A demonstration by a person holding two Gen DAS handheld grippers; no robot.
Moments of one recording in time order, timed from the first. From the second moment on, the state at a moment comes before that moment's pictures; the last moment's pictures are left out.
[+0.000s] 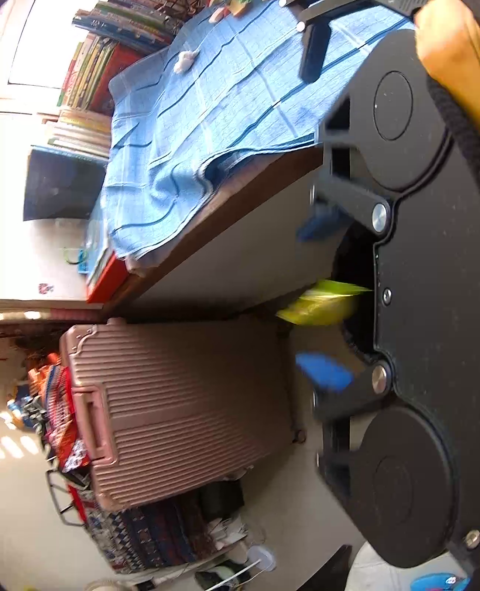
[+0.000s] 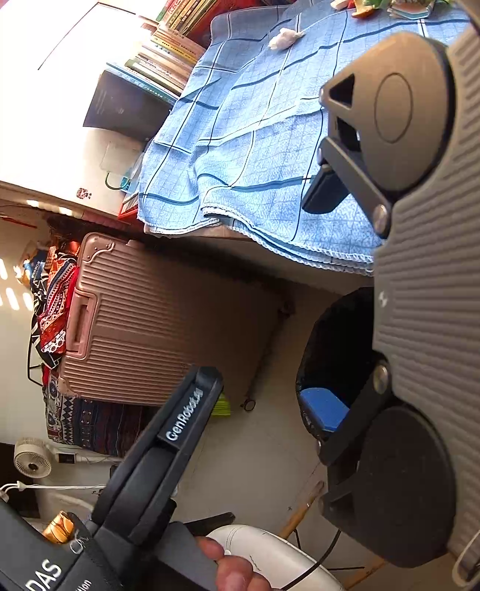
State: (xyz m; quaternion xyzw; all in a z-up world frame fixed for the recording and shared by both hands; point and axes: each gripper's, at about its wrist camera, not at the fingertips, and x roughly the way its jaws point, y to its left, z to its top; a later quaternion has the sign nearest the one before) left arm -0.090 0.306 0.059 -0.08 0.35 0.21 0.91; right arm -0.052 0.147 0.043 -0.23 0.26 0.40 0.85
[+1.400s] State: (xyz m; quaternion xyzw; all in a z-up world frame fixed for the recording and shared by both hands) left arm 0.079 0.183 0.093 0.02 0.32 -0.02 0.95; right arm 0.024 0.025 0.062 -0.14 0.28 0.11 0.94
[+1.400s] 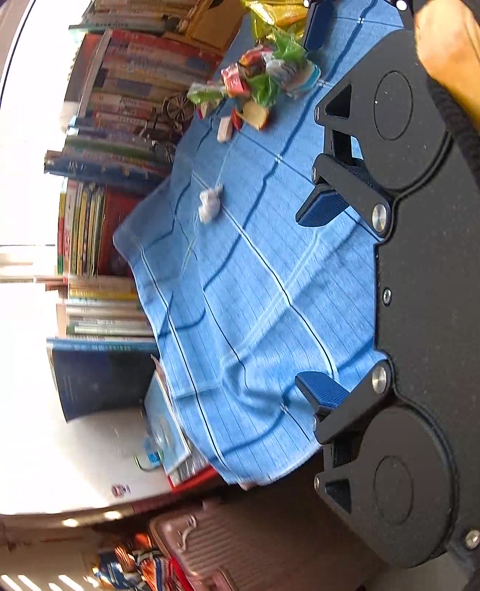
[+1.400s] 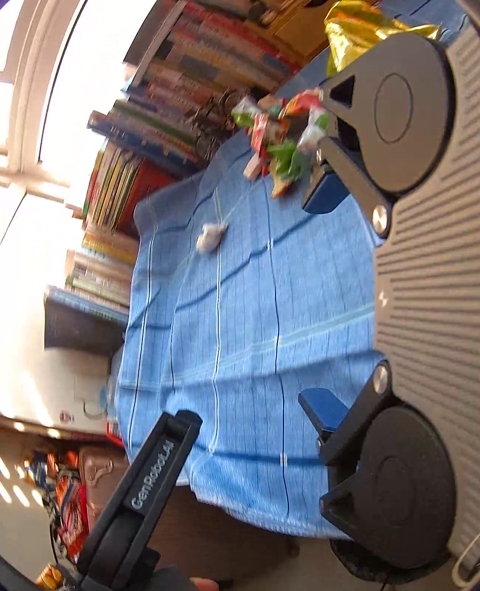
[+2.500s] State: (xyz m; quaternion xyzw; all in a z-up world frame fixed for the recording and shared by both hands) left arm 0.198 -0.021 0.062 0.07 0.35 -0.26 0.90; right arm 0.088 -0.187 0.055 0.06 0.34 -0.19 0.92
